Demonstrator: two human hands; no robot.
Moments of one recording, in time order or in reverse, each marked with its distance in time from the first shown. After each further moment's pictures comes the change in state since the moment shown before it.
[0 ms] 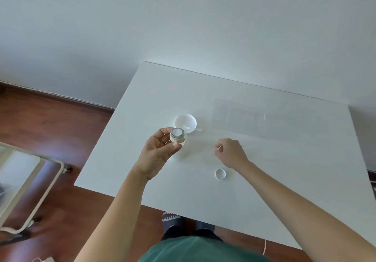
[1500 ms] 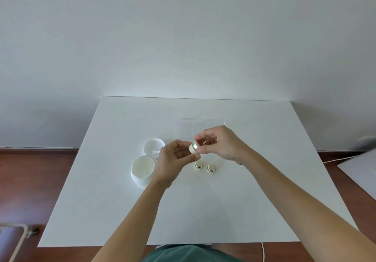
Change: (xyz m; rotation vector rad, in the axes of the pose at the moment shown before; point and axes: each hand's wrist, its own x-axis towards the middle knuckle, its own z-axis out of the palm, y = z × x) left_hand 0.051 -0.031 0.113 0.336 -0.121 0.056; right_hand -0.061 -0.016 -0.129 0.541 0.008 -0.123
